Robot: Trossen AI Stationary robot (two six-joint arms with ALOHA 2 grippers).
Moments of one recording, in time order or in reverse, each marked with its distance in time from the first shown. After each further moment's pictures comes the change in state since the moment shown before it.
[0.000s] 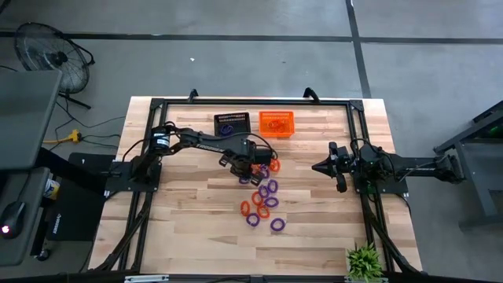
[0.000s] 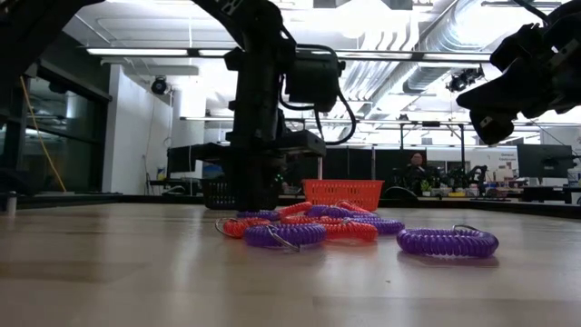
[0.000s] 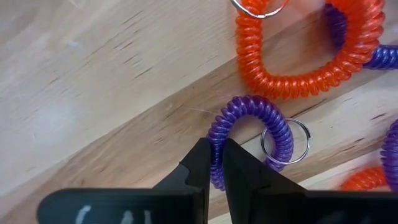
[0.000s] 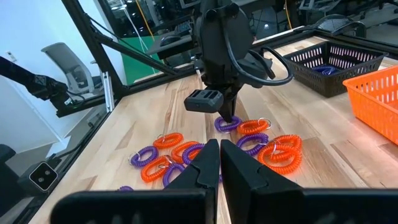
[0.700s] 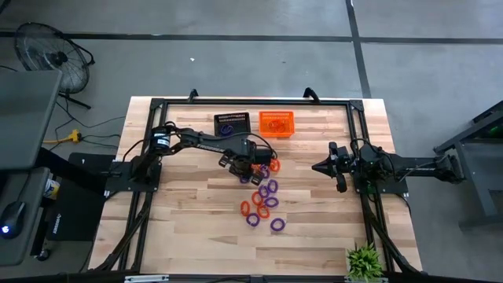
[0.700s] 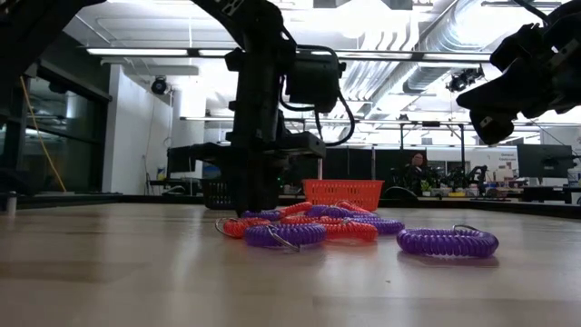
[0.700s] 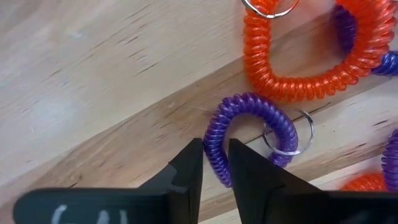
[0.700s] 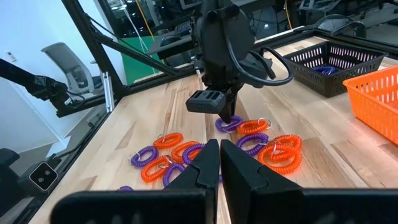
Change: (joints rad) left arm 0.000 0.014 0.004 0.001 0.003 -0.046; right arm 0.000 0.000 0.000 0.000 0.000 0.000
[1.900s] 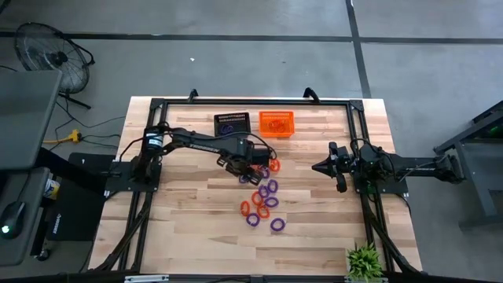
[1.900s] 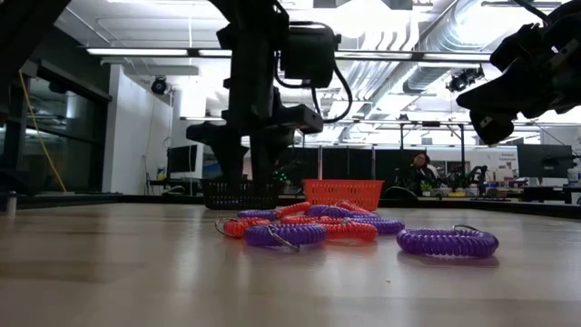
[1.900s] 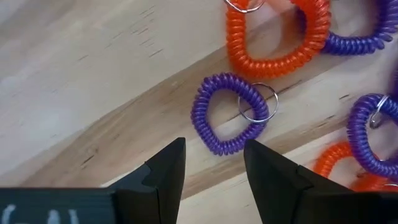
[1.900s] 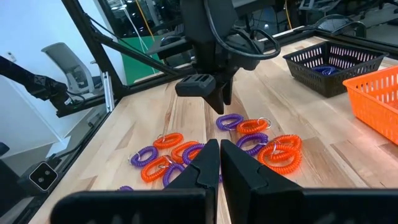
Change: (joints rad) left arm -0.019 -0.080 -0.001 -0.041 -0.031 -0.015; right arm 0.000 0.000 0.000 0.000 0.000 0.000
